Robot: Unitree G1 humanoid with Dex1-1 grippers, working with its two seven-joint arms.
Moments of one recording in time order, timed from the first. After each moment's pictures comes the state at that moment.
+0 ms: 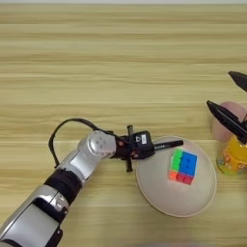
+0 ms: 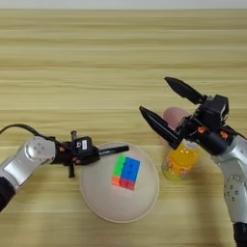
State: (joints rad) left arm -0.43 0.22 -0.48 0.62 0.23 -0.14 -0.79; right arm -0.02 -0.43 -0.20 -0.16 0.65 -0.03 1.01
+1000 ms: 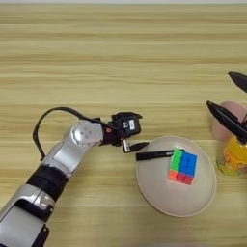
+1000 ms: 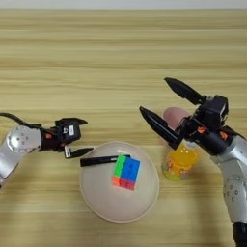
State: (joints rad) left arm -0.40 0.32 -0.39 0.43 0.19 -0.16 -0.79; right arm -0.02 -0.43 -0.20 -0.15 0.65 -0.03 1.01
